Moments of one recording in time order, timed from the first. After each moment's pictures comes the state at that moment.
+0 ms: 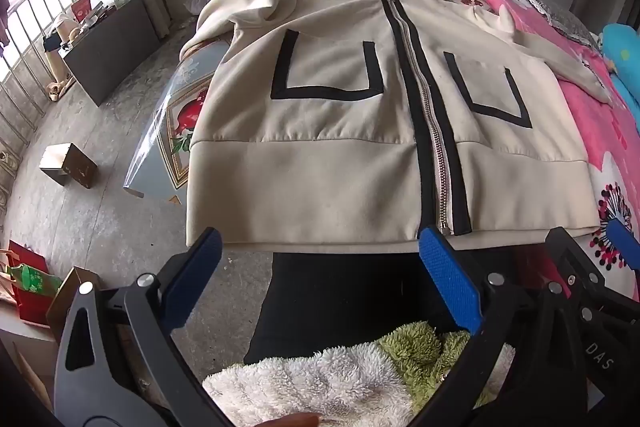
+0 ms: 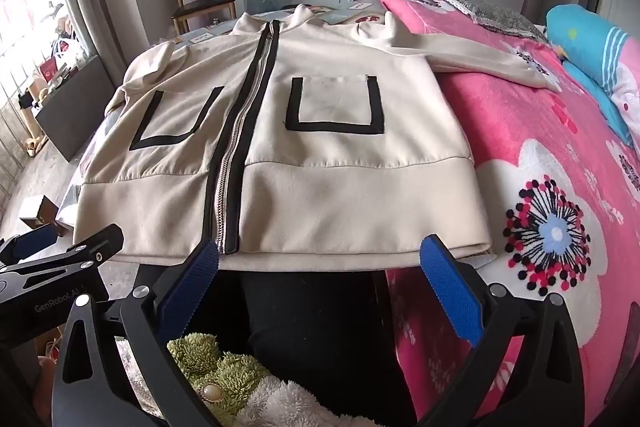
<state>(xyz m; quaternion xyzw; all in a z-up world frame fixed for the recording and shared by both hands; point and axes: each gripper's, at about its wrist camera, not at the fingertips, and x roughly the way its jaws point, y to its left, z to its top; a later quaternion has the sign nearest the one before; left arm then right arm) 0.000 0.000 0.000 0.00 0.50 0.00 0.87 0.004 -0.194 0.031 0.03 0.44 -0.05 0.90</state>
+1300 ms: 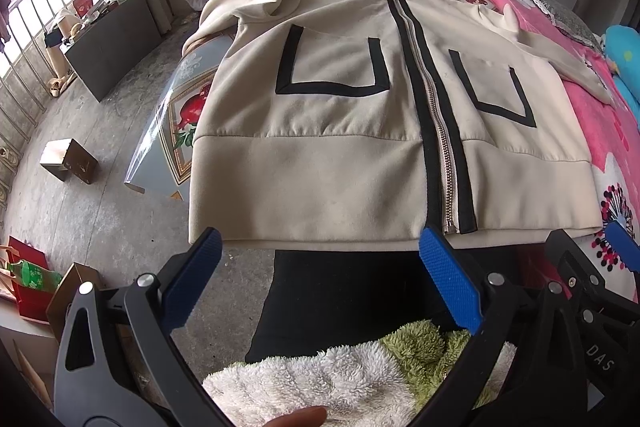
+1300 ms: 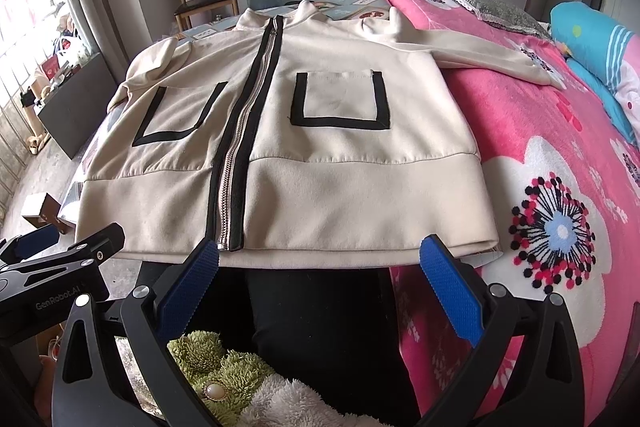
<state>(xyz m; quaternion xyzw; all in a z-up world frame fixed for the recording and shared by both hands) -0.001 0.010 -0.006 -0.01 0.50 0.00 0.87 0.005 -0.192 0.028 0.03 0.44 -0.04 0.90</state>
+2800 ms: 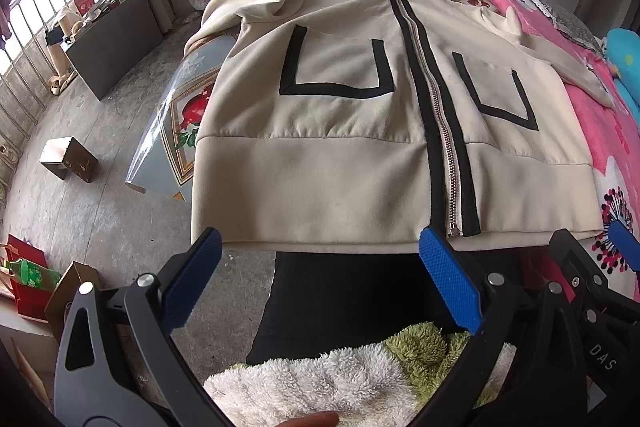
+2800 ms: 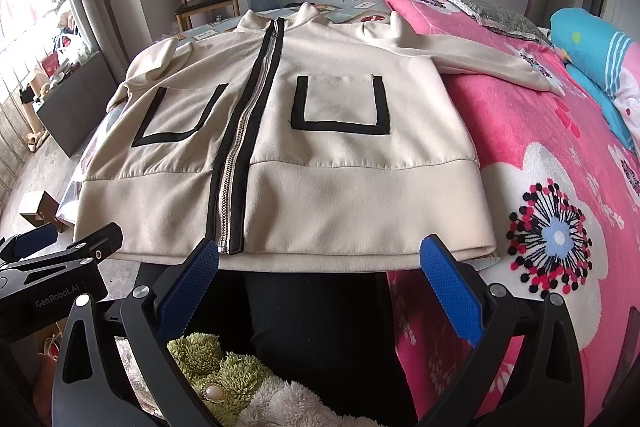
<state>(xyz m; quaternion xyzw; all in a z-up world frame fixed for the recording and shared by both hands) 0.001 0.008 -0.004 -0.01 0.50 0.01 0.86 0.007 -0.192 0.032 0.03 0.44 -0.04 0.90</state>
